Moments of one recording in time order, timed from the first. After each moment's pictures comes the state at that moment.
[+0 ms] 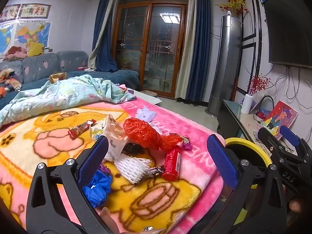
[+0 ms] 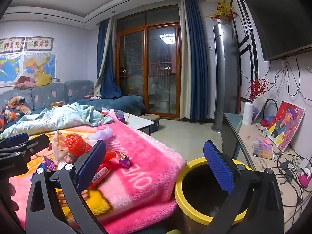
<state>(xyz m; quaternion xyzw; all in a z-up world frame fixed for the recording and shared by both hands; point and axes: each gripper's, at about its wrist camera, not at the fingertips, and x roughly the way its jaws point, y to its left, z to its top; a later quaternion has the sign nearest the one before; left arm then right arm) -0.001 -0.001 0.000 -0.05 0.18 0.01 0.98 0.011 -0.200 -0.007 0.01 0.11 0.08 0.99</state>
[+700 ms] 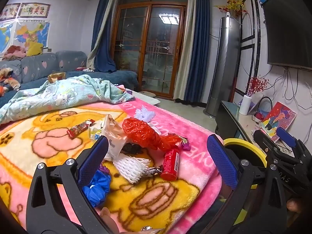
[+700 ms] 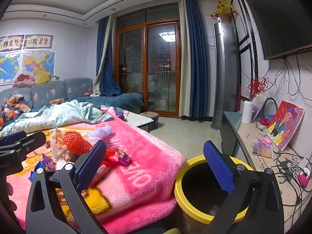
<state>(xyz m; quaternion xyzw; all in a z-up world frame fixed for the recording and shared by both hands) -0.001 -0.001 0.000 -0.06 0.18 0.01 0.98 0.013 -0.196 -0.012 0.00 0.12 0.08 0.99</state>
